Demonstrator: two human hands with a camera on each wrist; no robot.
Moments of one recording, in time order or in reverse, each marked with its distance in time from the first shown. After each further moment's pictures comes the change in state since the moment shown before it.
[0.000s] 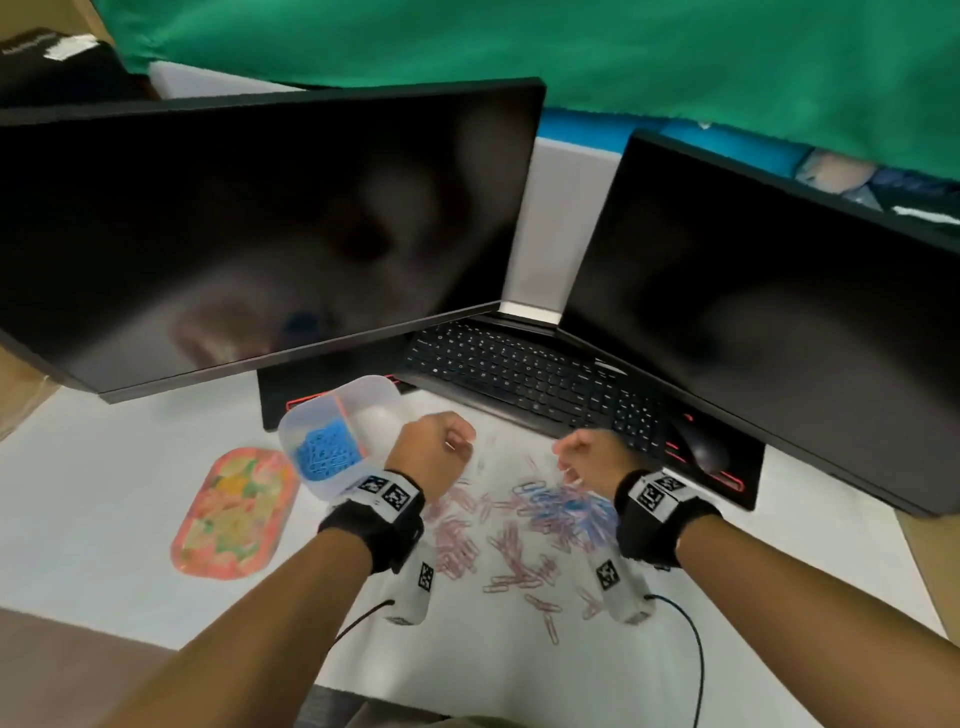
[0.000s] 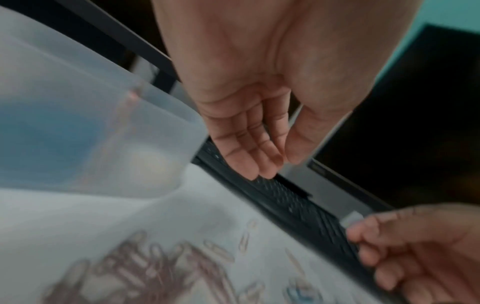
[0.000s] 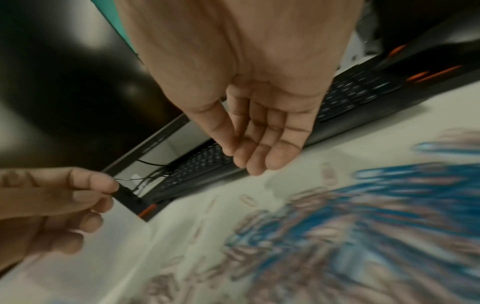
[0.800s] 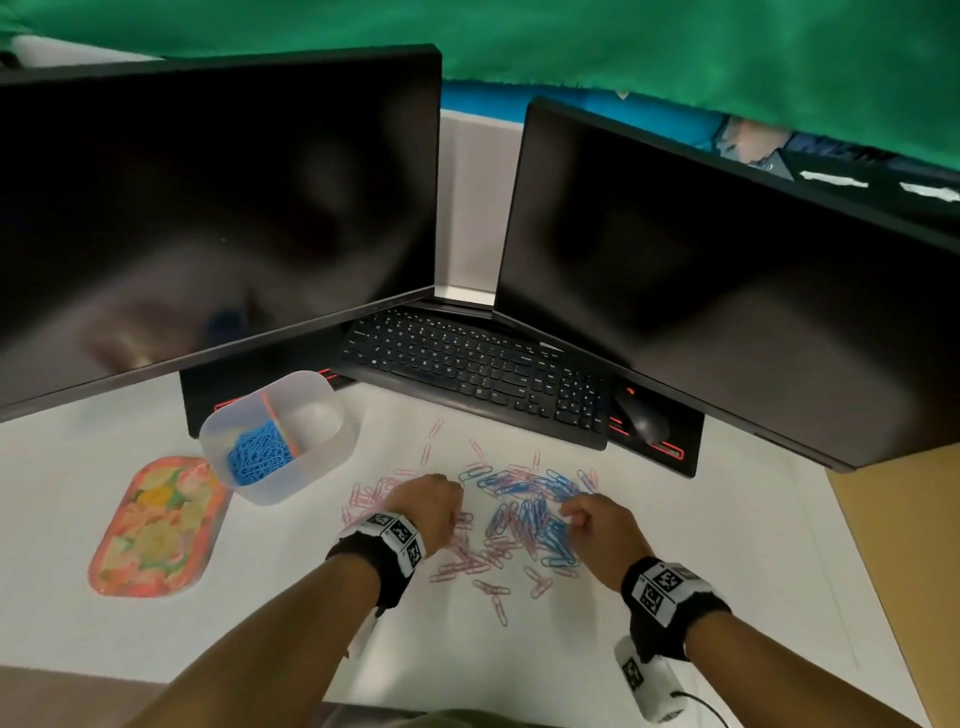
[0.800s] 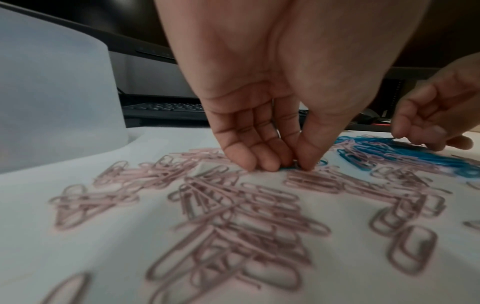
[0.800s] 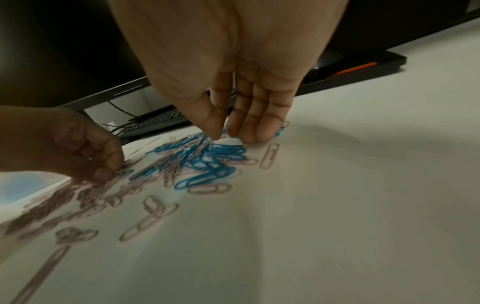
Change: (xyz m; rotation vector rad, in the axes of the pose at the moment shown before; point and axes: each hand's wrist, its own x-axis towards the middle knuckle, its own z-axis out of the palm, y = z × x) left_hand -0.011 -0.017 0.088 0.774 -0.408 0.251; right_hand -0.051 0.131 -0.014 -0.275 0.123 -0.148
